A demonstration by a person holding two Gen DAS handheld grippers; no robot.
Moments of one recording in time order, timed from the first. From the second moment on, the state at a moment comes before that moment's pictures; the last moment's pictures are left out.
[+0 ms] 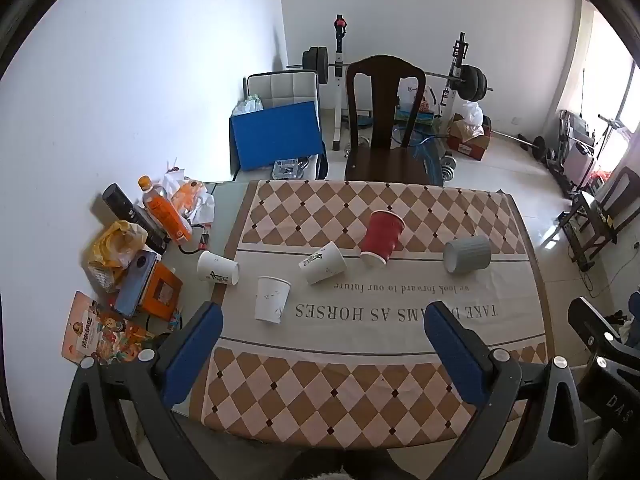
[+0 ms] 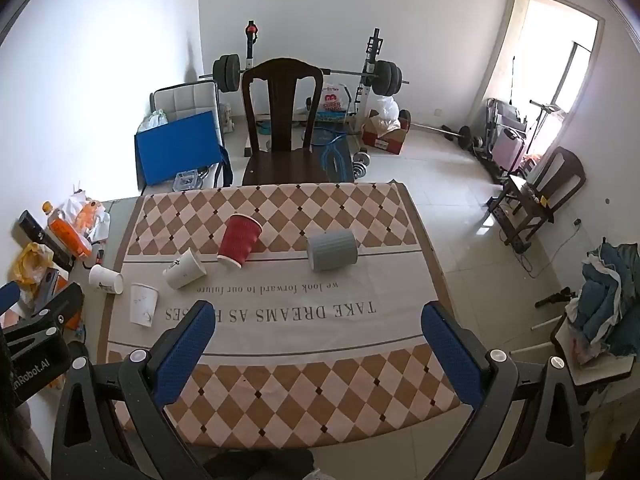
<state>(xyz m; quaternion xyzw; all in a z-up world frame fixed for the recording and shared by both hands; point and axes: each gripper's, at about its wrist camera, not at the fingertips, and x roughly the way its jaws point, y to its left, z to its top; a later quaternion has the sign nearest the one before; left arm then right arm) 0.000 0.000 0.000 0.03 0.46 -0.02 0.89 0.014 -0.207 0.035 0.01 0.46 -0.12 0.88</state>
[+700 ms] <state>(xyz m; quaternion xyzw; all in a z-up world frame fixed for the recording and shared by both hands) -0.003 -0.004 0.004 0.03 0.46 -0.02 0.89 0.009 -0.206 0.040 0.01 0.46 -0.12 0.88</state>
